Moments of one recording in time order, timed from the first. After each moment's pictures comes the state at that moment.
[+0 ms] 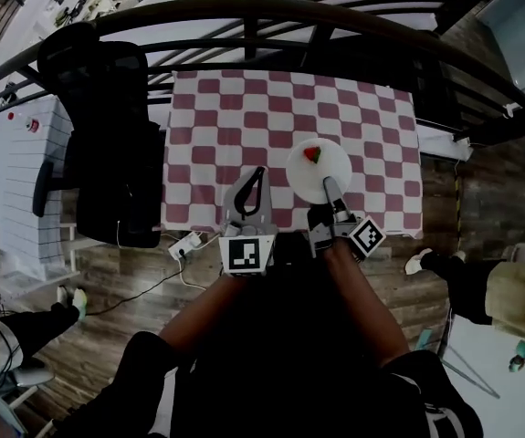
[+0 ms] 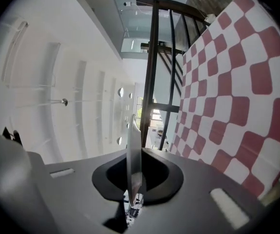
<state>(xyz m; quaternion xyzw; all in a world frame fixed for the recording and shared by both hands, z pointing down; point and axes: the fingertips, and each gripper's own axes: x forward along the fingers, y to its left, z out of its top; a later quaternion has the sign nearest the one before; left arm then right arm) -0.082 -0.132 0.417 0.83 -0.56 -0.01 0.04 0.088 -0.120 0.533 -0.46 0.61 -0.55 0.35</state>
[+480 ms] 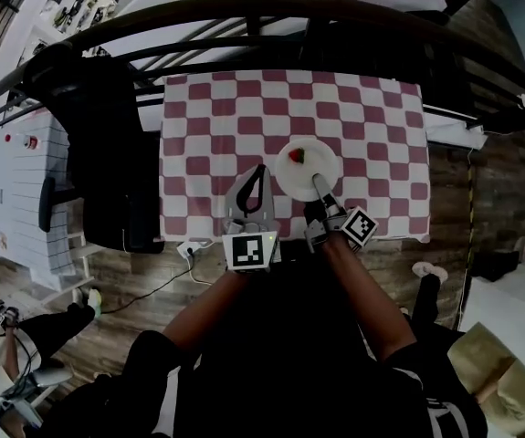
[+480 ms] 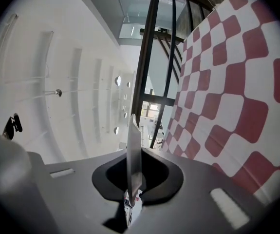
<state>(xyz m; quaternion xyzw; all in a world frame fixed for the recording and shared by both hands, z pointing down) -0.042 -0.196 0.450 0.83 -0.56 0.04 0.05 0.098 -0.179 0.596 -0.44 0.64 -0.57 0.28</state>
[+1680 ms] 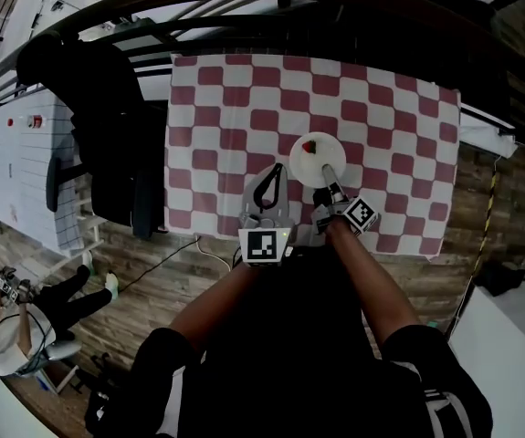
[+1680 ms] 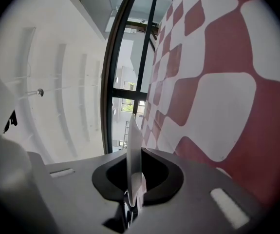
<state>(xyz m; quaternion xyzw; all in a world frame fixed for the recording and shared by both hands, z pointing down) -0.022 -0.261 0.535 0.80 -0.58 0.10 0.09 0.113 -0.240 0.753 -0.46 0.59 -0.63 0.22</state>
